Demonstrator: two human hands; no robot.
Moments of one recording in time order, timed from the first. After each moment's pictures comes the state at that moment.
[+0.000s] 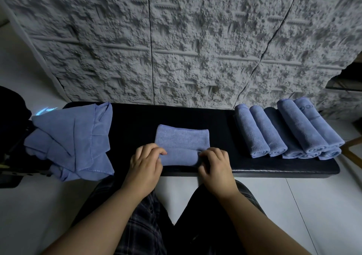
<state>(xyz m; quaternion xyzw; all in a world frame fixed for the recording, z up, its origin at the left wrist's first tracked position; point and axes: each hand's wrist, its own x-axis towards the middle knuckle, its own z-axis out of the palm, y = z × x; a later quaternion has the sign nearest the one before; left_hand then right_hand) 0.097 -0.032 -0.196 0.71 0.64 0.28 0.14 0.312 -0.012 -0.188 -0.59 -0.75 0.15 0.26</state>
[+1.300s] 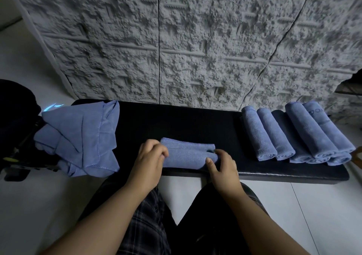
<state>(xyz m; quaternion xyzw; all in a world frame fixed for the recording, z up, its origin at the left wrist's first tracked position) 0.093 -0.027 -0.189 0.68 0.63 0.34 0.16 0.314 -0.011 -0.186 -0.68 -0.61 0.31 0.25</state>
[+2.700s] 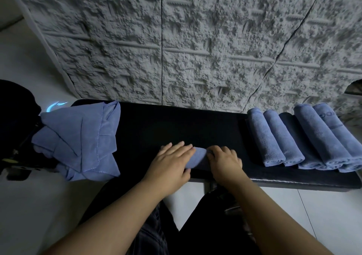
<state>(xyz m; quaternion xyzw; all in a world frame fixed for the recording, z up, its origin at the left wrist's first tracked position) 0.128 -0.008 -0.166 0.80 0.58 0.10 0.12 0.299 0.028 -0.158 -0.67 -0.72 0.19 0.01</state>
